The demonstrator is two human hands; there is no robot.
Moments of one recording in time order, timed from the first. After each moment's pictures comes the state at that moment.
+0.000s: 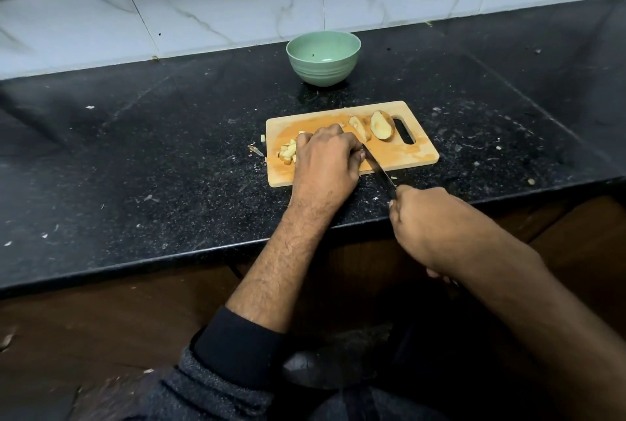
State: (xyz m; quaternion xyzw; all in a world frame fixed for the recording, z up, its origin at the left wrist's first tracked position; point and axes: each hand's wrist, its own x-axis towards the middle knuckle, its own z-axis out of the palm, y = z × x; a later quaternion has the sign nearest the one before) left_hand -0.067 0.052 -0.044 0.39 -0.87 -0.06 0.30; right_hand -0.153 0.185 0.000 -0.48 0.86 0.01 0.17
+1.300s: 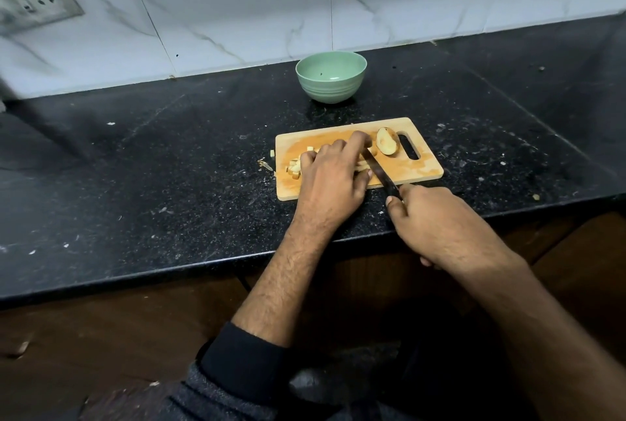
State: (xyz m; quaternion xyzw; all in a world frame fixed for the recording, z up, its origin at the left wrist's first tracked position) left_hand -0.060 0.058 -0.043 0.37 -0.88 -0.08 0.30; right_hand -0.162 0.181 -0.003 -0.50 0.85 -0.10 0.13
